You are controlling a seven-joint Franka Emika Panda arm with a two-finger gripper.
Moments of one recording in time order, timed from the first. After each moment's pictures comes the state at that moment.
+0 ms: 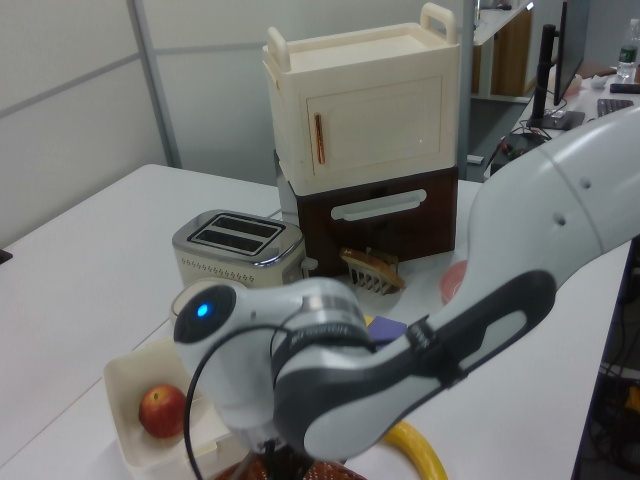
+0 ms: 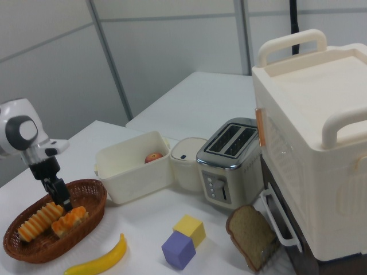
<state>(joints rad) 0.51 0.28 0.14 -1.75 -0.17 1.78 0.81</state>
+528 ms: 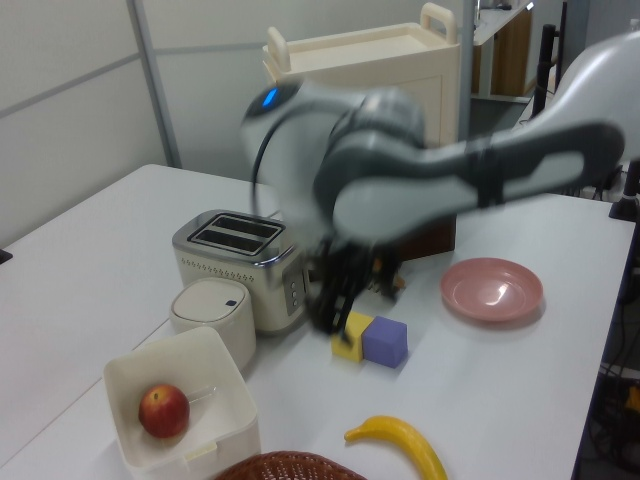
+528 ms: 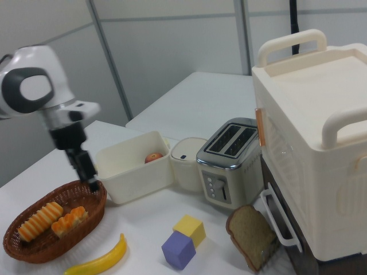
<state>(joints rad) 0.18 0.00 0.13 -1.73 -0.16 1.53 0.57</state>
